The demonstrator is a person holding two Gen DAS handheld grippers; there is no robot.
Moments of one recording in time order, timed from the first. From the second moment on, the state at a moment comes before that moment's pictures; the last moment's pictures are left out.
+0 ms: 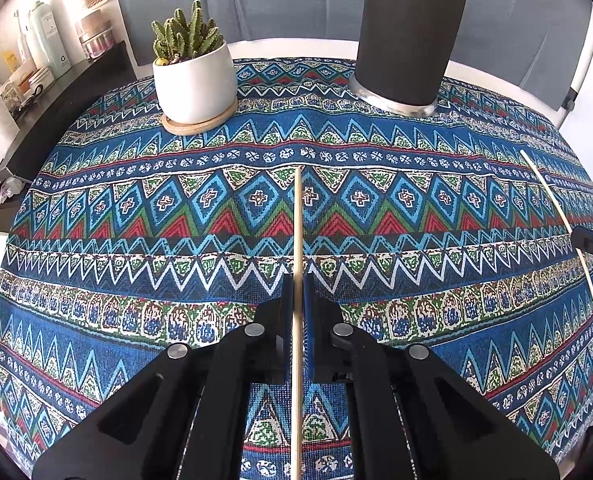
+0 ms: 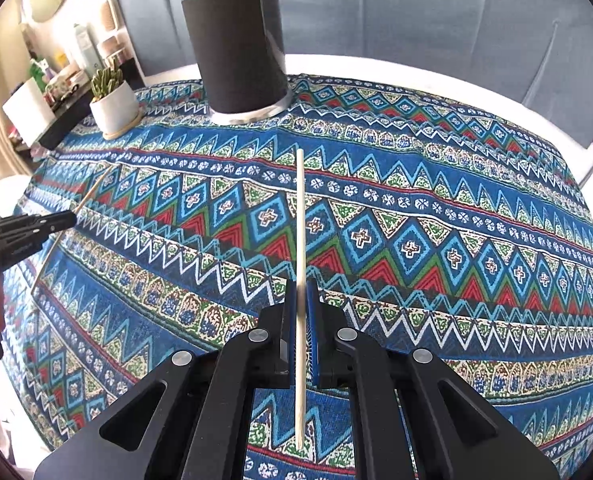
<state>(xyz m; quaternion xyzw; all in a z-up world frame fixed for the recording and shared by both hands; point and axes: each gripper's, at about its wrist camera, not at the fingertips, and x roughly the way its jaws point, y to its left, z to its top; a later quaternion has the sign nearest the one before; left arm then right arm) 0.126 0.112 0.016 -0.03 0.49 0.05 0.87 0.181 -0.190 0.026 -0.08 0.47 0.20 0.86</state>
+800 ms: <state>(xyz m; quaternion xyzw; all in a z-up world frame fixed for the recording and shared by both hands) 0.169 0.090 0.174 0.00 0.38 0.05 0.92 0.193 -0.183 0.172 -0.06 0.36 0.24 0.90</state>
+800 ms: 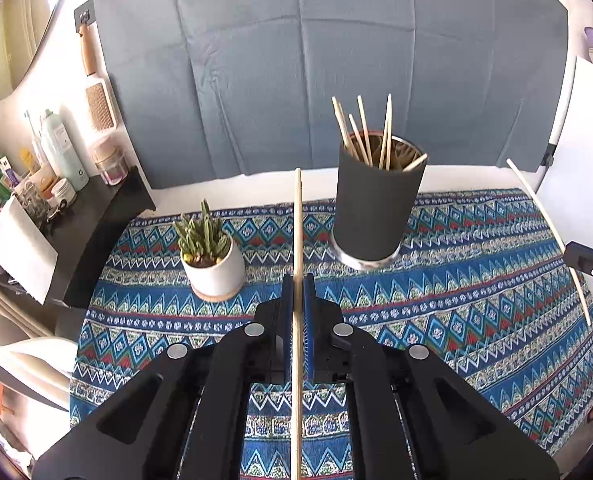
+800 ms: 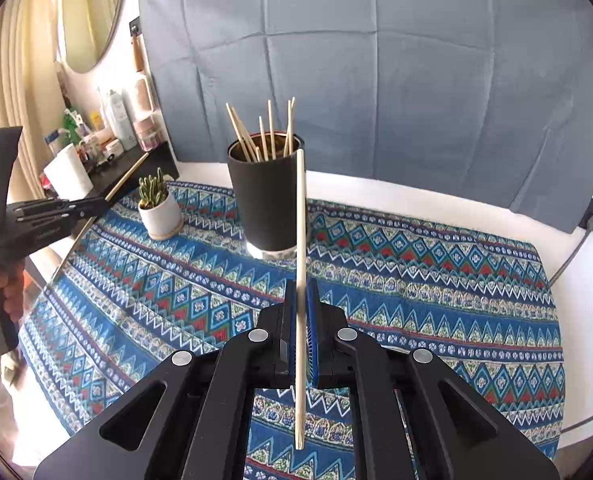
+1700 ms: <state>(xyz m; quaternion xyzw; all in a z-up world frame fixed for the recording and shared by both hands) 0.304 0.066 0.268 0.00 0.28 -0.01 0.96 0.322 -0.125 0.243 -0.01 0.26 0.30 0.92</state>
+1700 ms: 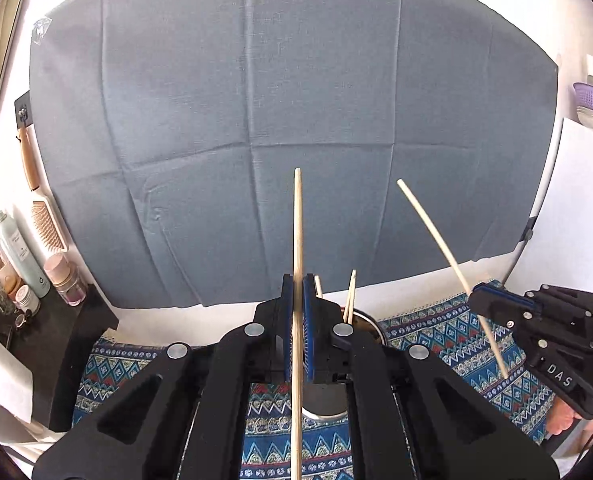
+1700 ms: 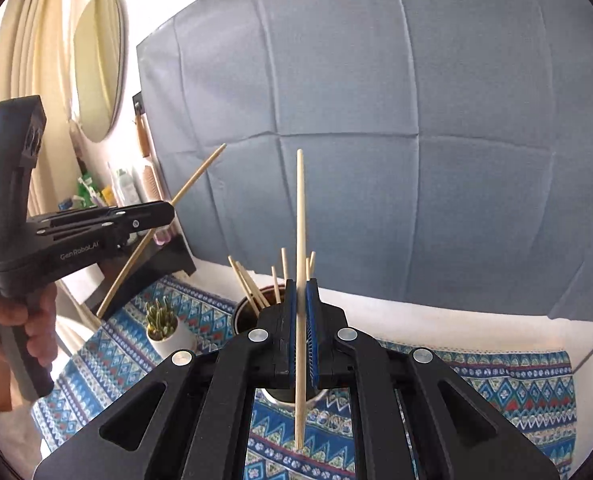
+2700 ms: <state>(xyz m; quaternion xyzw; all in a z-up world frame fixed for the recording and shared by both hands) 0.342 0.055 0.174 -0.09 0.08 -0.12 0.98 0.394 -0.107 0.145 0.16 0.07 0.36 0.92</state>
